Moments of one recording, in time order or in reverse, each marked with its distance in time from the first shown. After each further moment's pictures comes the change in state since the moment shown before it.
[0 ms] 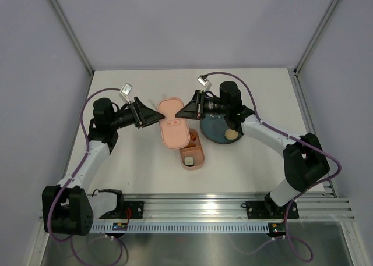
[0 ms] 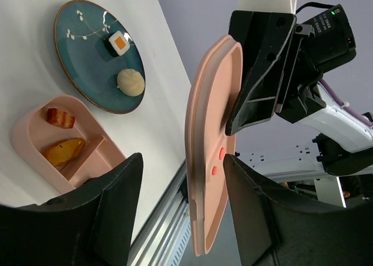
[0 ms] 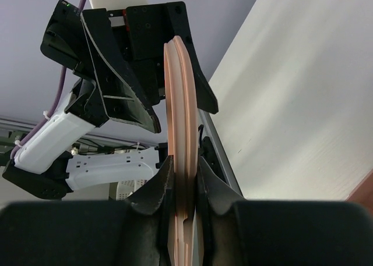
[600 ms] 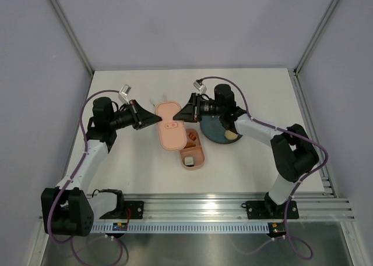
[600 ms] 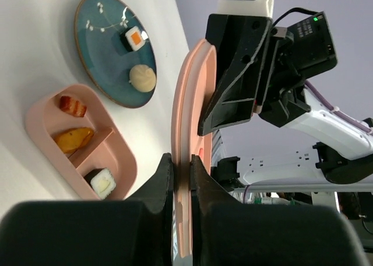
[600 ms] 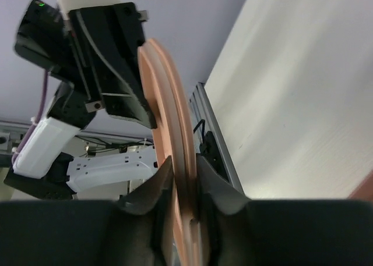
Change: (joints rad) left arm 0.010 -0.008 0.021 -0.121 -0.031 0.021; right arm -0.004 0.132 -0.004 0.130 -0.052 0.076
